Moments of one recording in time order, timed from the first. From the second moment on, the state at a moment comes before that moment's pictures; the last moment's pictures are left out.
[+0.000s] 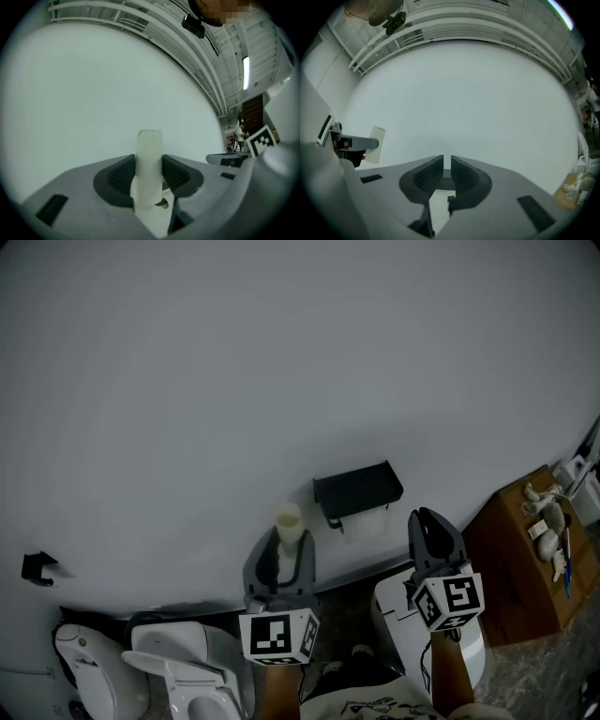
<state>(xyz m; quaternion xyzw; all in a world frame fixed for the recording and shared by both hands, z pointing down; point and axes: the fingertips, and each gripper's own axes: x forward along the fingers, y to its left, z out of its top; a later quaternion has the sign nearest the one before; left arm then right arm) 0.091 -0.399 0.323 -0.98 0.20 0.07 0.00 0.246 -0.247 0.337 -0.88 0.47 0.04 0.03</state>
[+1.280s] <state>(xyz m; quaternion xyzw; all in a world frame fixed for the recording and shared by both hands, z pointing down) 0.100 -0.393 0.316 -0.98 0.19 0.07 0.02 0.255 -0.236 0.333 -0.89 0.46 0.02 0.05</state>
